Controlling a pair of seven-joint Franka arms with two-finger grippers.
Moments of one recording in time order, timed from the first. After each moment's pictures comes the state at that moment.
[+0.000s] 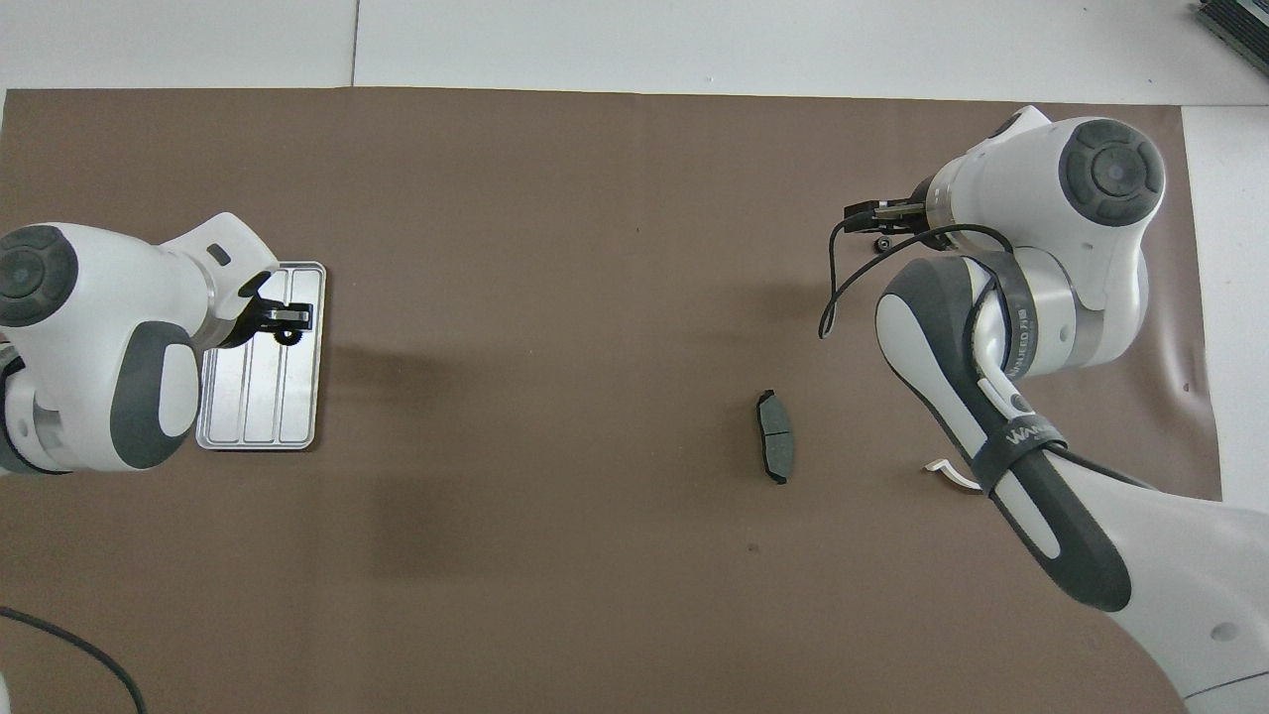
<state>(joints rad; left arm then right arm) -0.19 0.15 0.07 -2.05 -0.03 2.34 0.04 0.23 0.36 -0.09 -1.70 0.01 2.31 0.14</state>
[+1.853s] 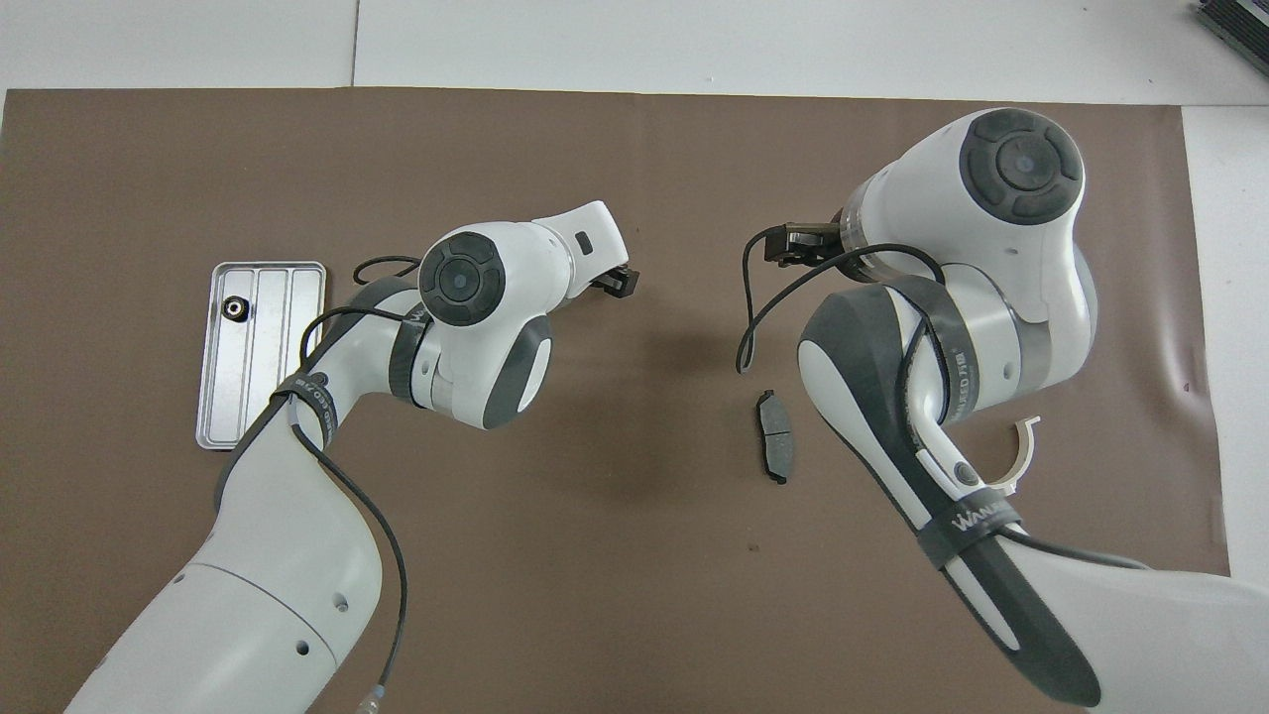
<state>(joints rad) -0.52 0.56 -0.02 -1.68 -0.14 2.65 0.02 0.36 0.31 -0.08 -1.65 0.01 2.09 0.38</state>
